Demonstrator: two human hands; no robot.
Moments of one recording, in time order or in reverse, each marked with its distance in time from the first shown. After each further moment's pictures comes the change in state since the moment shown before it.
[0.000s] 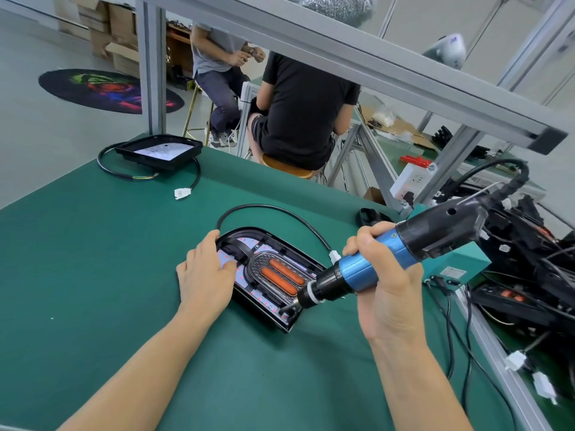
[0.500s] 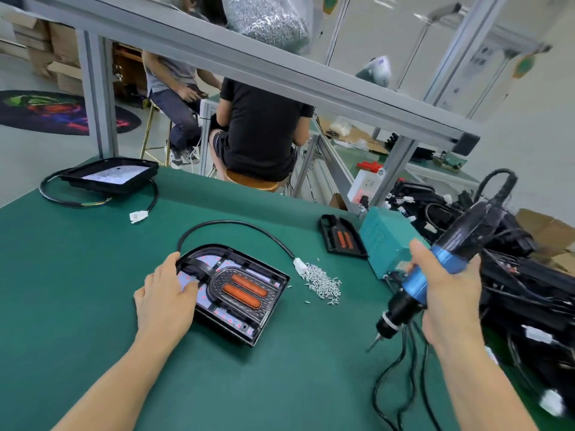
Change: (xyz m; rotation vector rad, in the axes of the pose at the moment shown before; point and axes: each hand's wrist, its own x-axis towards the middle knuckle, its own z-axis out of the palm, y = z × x) left_hand 0.000 -0.005 0.000 0.073 -0.017 0.038; right_hand 0.015 -0.050 -0.106 -0.359 0.471 -0.118
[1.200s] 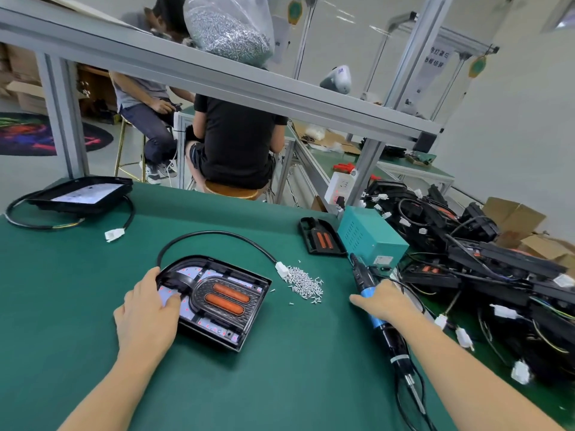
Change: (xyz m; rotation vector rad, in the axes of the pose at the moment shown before) left_hand 0.002 -0.004 0.001 0.066 -0.011 0.025; right_hand 0.044 0.084 -0.025 -1.415 -0.437 0.463
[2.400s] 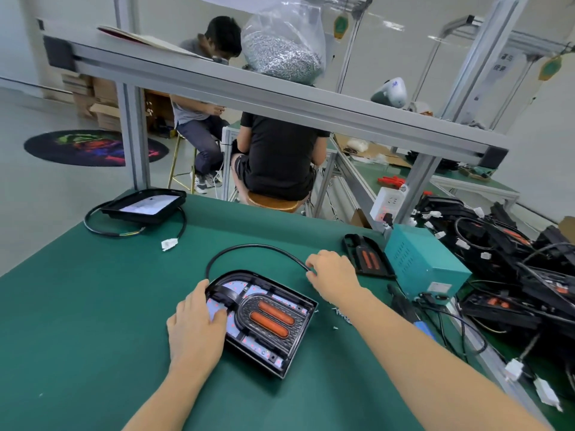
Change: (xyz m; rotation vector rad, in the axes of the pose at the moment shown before) left_hand -0.003 0.004 0.000 -0.043 0.040 -0.028; right_hand 0.001 -0.167 0.042 -0.393 0.306 -0.821
